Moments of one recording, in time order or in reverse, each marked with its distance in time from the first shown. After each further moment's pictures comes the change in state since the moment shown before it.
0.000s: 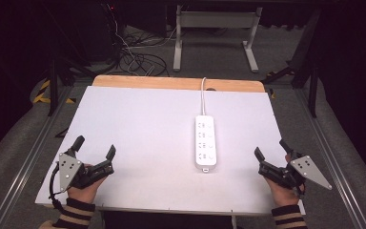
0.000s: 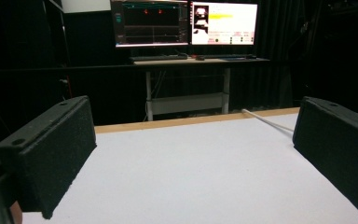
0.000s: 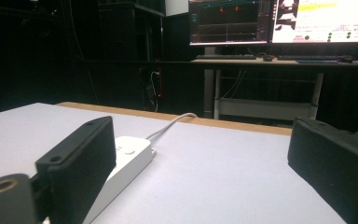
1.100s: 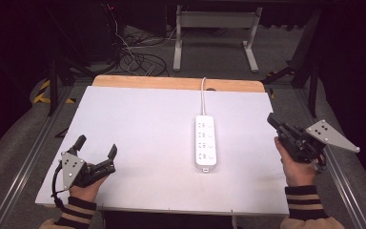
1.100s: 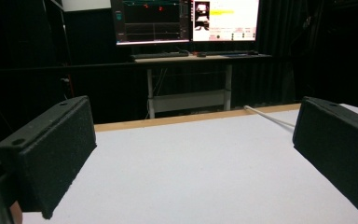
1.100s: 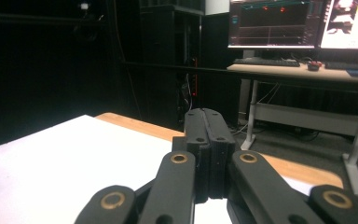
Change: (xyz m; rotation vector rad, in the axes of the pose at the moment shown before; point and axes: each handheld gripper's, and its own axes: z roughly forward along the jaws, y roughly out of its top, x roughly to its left) left arm -0.002 -0.003 0.005 0.013 0.005 0.016; right arm -0.001 0.116 0.023 0.066 0.187 -0.024
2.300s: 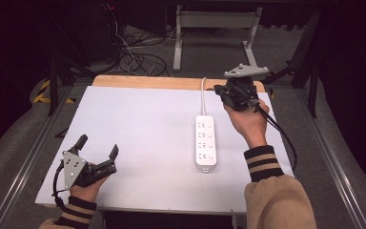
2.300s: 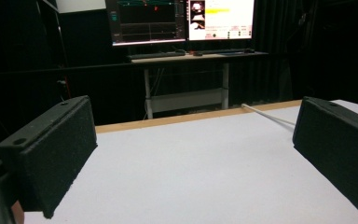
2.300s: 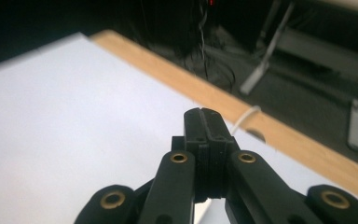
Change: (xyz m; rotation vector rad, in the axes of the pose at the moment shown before) left arm -0.002 0.001 0.001 0.002 -0.018 0.018; right arm 0.061 0.061 0.163 0.484 0.021 -0.134
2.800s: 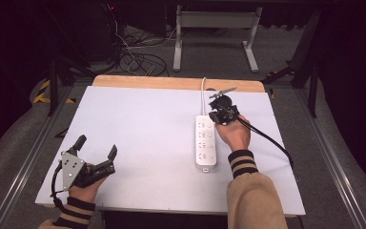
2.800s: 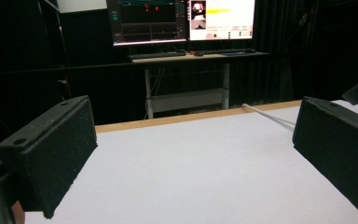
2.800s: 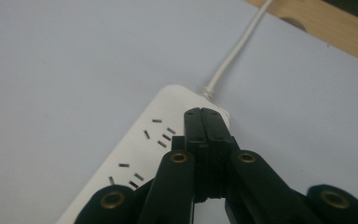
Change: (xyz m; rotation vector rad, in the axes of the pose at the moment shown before) left arm 0.002 0.000 -0.002 0.001 0.003 -0.005; right arm -0.005 -0.074 0.101 0.339 -0.007 0.062
